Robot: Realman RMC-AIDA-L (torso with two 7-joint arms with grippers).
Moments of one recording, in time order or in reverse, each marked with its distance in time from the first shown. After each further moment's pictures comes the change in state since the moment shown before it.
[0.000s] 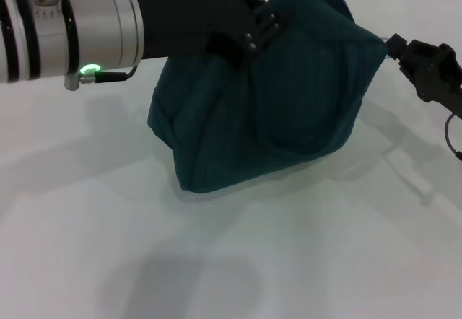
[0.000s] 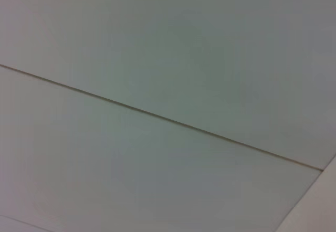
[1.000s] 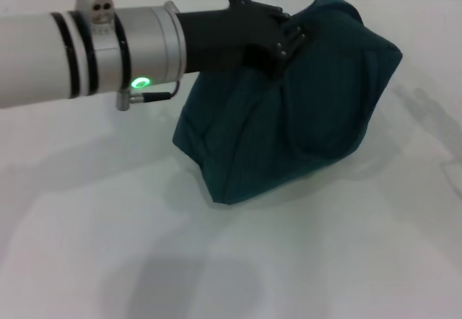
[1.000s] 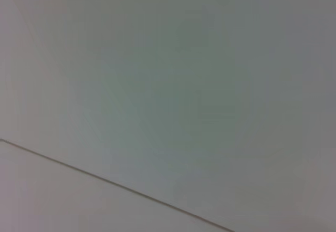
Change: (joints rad) left arm -0.047 -0.003 0.110 -0.203 -0.100 -0.167 -0.014; right arm -0.140 -0.038 0.058 -0.012 0.127 -0.133 -0.087
